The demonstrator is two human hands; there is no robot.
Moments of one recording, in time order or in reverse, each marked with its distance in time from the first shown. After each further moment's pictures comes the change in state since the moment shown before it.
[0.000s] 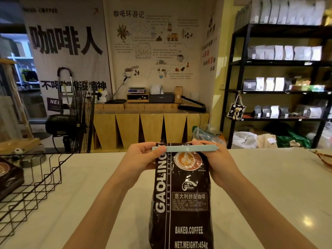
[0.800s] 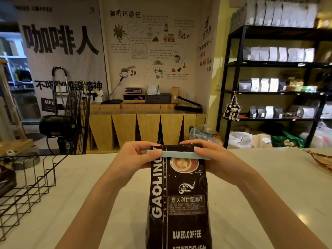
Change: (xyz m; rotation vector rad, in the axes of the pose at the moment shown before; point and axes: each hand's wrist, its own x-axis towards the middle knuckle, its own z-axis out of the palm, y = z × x) left_hand 0.000 0.009 -0.007 0.097 -0.028 0.032; right_hand 0.000 -0.018 -0.028 -0.170 -0.468 0.071
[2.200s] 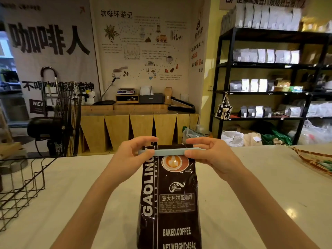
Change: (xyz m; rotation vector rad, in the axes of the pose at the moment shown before) left_hand -0.008 0.010 0.016 0.448 0.084 0.168; right_hand -0.009 -0.003 -0.003 -0.065 0.346 -0.072
